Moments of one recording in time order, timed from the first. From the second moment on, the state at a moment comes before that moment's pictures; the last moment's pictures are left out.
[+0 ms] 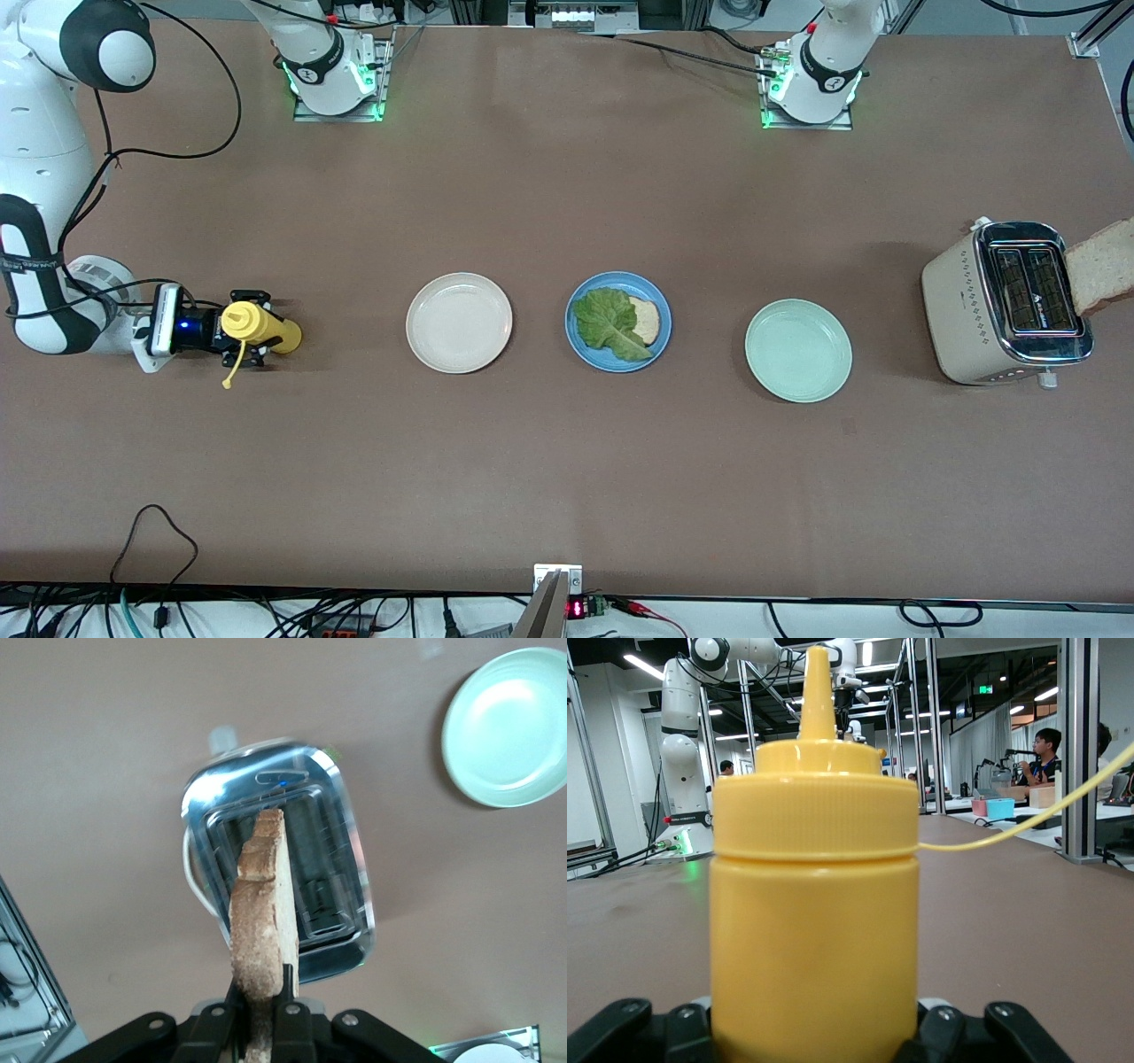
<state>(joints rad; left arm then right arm) 0.51 0.19 -0.15 -1.52 0.10 1.59 0.62 -0.45 1.00 0.02 -1.54 1.13 1.37 -2.49</state>
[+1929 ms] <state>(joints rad) 0.23 0.49 -0.56 -1.89 -1.01 2.12 0.60 -0.29 0.47 -0.01 -1.45 0.31 1.51 -1.26</state>
